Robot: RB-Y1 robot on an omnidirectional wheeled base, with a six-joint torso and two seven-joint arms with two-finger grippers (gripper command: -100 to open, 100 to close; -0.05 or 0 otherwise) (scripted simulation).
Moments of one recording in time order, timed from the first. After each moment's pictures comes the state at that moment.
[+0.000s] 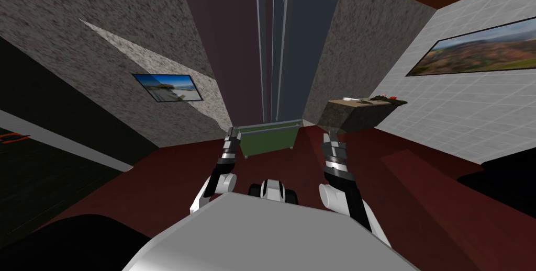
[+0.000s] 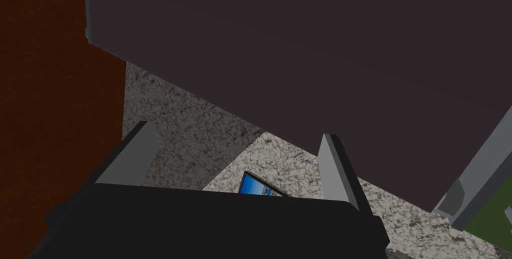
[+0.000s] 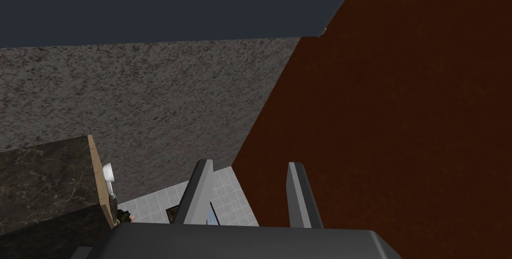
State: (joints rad) left arm 0.47 0.09 -0.02 -2.11 0.12 -0.41 0.07; right arm 0.46 0.02 -0.02 -2.21 0.05 -0.38 -0.04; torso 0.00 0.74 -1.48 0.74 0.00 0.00
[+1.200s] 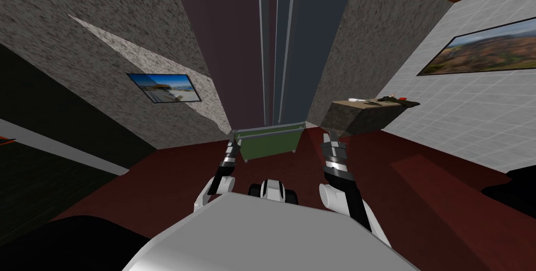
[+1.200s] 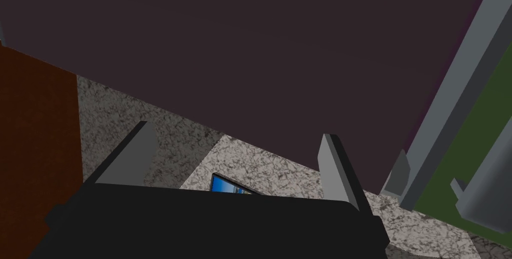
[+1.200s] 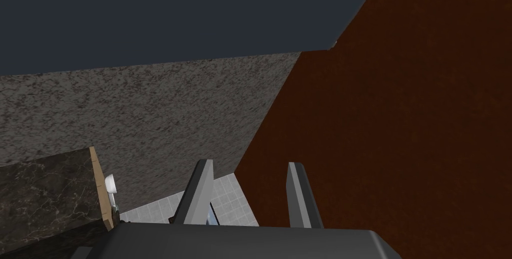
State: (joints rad) left arm 0.41 0.17 0.00 -1.82 0.14 -0.53 0.10; right arm 0.46 0.02 -0.02 -2.21 0.05 -0.38 -0.04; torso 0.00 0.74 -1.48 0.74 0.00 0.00
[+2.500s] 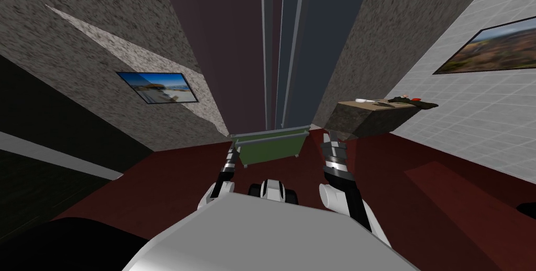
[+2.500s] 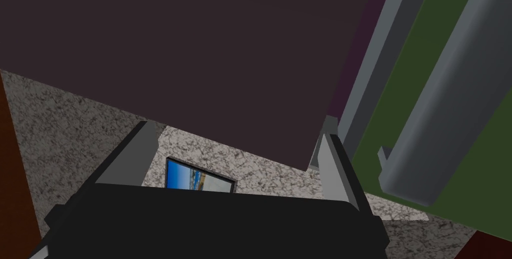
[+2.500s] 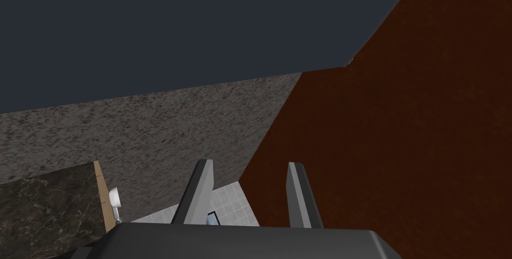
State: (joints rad) left arm 0.34 0.18 0.03 -1.49 0.15 -0.66 0.15; right arm 0.46 0.02 -0.02 -2.21 0.05 -0.38 -0.04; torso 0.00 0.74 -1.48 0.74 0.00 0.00
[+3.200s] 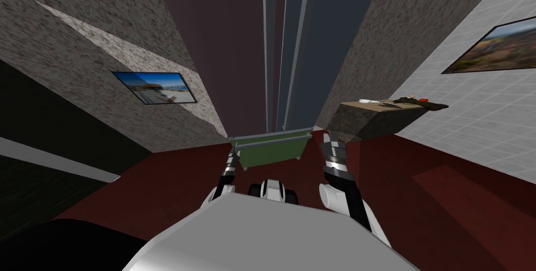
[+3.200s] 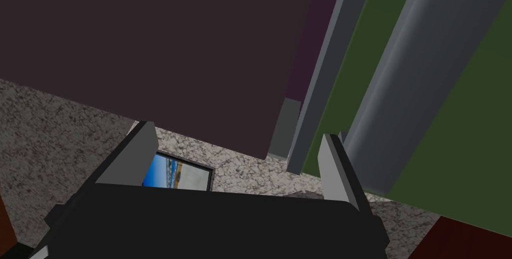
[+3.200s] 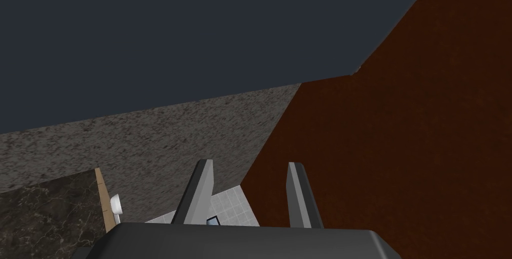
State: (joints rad) left arm 0.30 0.16 0.04 -1.30 0.16 -0.74 0.16; right arm 0.46 0.02 -0.02 -2.21 0.05 -0.38 -0.04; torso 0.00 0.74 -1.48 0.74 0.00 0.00
